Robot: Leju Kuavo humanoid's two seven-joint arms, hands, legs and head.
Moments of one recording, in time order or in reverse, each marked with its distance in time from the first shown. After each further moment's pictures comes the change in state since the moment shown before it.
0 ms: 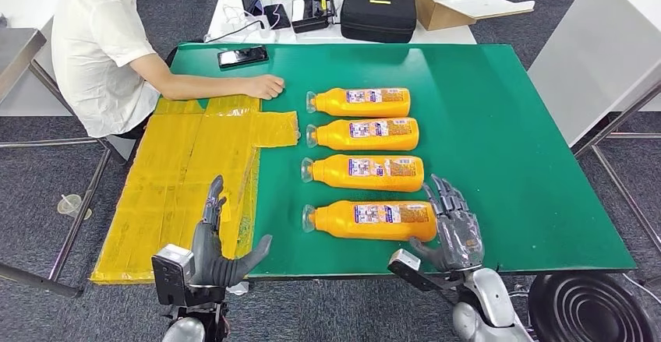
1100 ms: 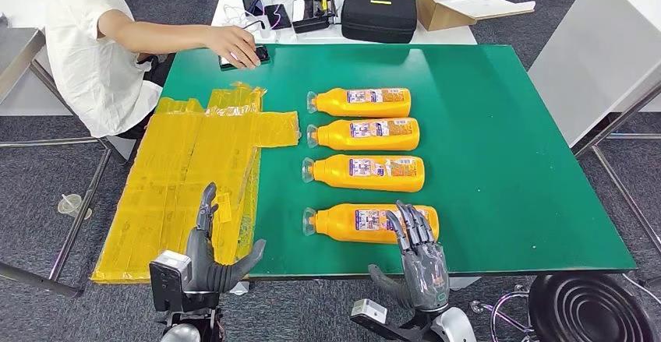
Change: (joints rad) left arm 0.028 0.021 0.016 -0.001 -0.014 0.033 0.000; right arm 0.197 0.273 -0.101 -0.148 0.108 -0.108 -0.214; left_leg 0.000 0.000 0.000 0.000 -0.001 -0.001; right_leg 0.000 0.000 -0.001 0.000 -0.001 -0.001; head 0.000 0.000
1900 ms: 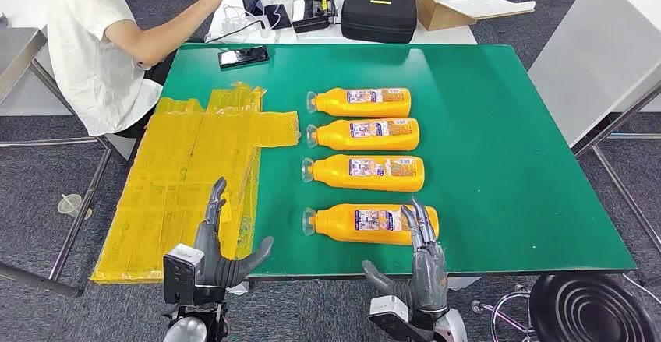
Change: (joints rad) left arm -0.032 -0.010 -0.013 0.031 -0.051 -0.001 0.009; right arm -0.005 -0.035 0.138 -0.032 -0.479 0.000 -0.137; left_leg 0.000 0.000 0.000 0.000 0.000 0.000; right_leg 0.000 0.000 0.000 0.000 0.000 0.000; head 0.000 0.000
